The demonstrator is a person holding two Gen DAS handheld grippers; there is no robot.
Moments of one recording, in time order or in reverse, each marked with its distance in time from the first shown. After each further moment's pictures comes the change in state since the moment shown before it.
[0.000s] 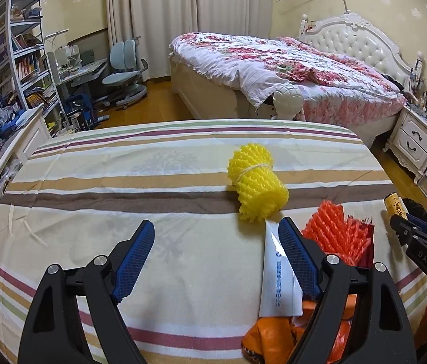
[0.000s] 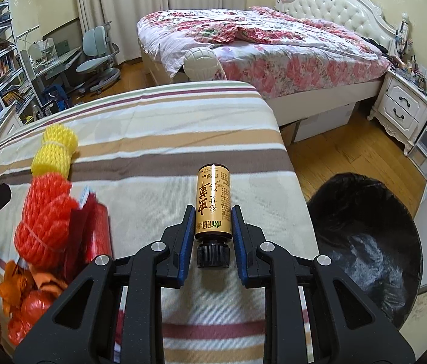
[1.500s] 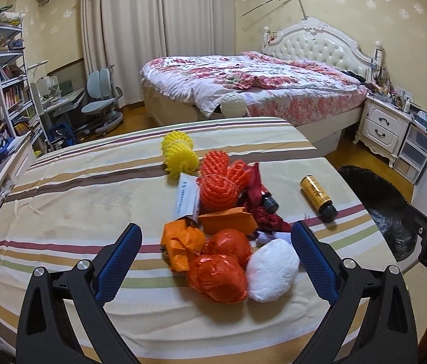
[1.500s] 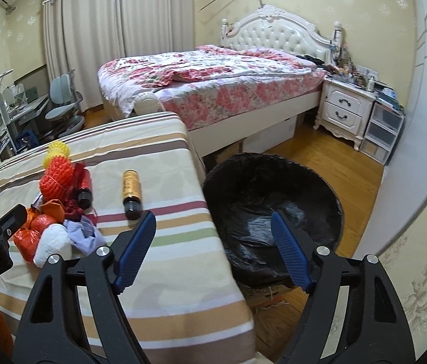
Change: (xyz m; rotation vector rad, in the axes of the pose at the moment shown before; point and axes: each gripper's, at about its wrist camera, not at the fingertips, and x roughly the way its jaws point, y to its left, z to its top) left arm -0.082 -0.071 -0.068 0.097 -0.106 -0.070; right arm -0.129 -0.054 -0.102 0.140 -0.210 -0.152
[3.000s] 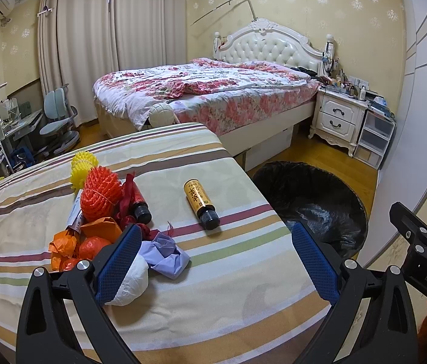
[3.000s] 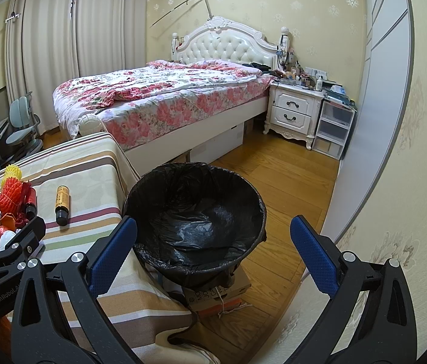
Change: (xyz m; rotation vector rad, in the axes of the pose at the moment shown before) left arm -0.014 -0.124 -0.001 0.113 -0.055 -0.187; right arm -0.035 -0.087 -0.013 0.105 -0.084 -0.221
